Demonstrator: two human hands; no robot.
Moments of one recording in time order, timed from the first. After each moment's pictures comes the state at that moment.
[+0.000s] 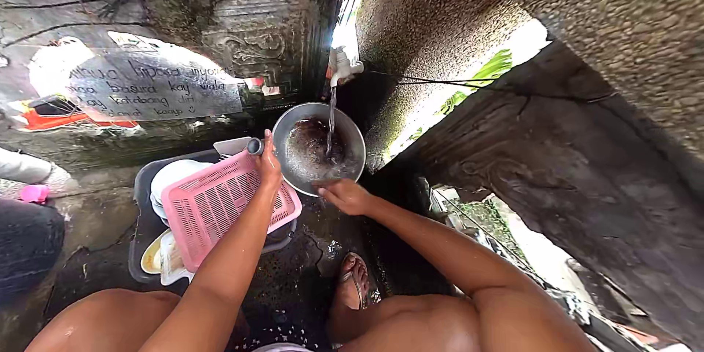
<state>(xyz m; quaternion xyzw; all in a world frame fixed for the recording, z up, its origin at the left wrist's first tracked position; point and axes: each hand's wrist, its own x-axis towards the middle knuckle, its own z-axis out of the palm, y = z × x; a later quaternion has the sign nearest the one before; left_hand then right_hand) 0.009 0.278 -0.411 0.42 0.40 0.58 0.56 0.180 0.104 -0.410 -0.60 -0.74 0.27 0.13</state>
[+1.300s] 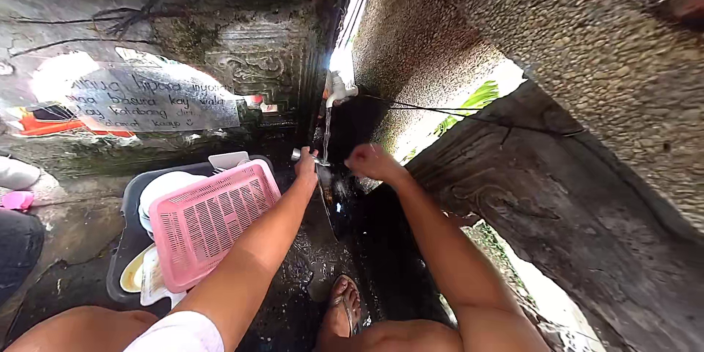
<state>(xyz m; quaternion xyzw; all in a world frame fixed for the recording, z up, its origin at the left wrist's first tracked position) 0.143 0.271 -0.438 0.24 0.51 0.37 0.74 0.262 0.145 -0.293 -0.78 -0.50 0.34 0.17</state>
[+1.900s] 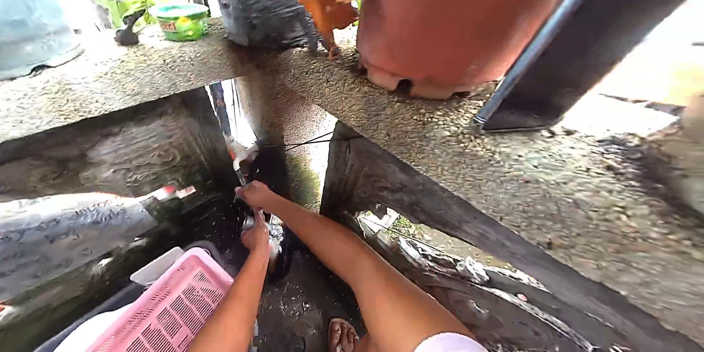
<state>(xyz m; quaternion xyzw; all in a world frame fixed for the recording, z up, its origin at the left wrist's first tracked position) 0.149 0.219 -0.422 0.50 0.62 0.28 0.54 0.234 0.248 -0.334 -0.74 -0.34 0.40 0.42</state>
